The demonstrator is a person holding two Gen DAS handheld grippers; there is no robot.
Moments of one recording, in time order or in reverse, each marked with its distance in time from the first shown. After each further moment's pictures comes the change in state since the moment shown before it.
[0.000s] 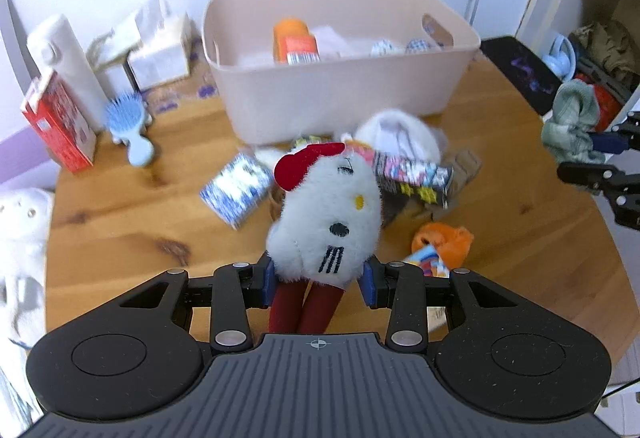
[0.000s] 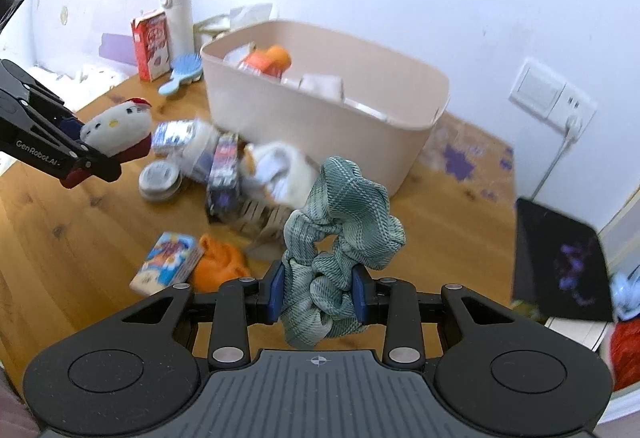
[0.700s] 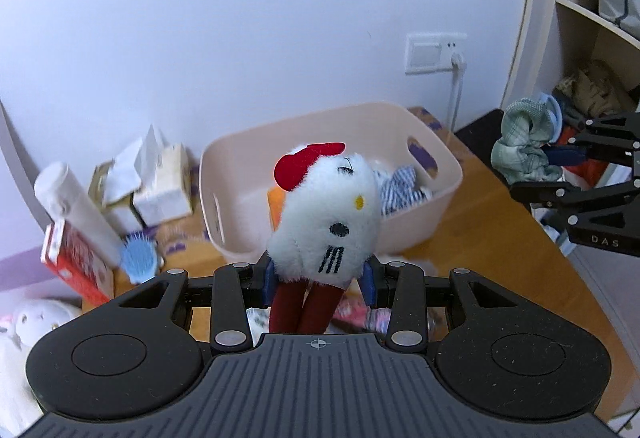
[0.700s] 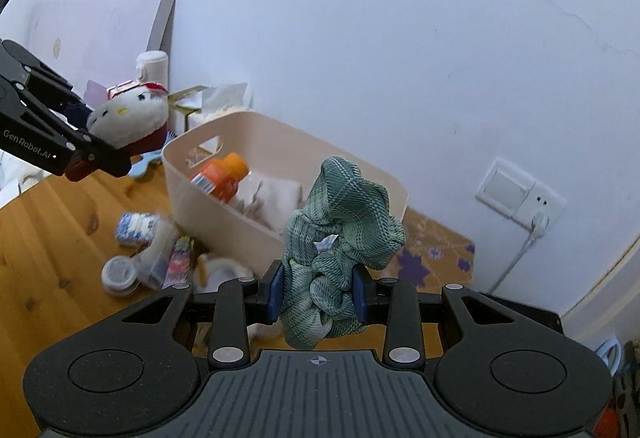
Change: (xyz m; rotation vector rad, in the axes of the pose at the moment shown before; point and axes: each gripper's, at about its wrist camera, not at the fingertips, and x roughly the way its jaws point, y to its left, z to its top) left arm -0.040 -0.011 0.092 0.099 -0.223 0.004; right arm -0.010 -0.029 0.074 -0.057 -0.158 -0.064
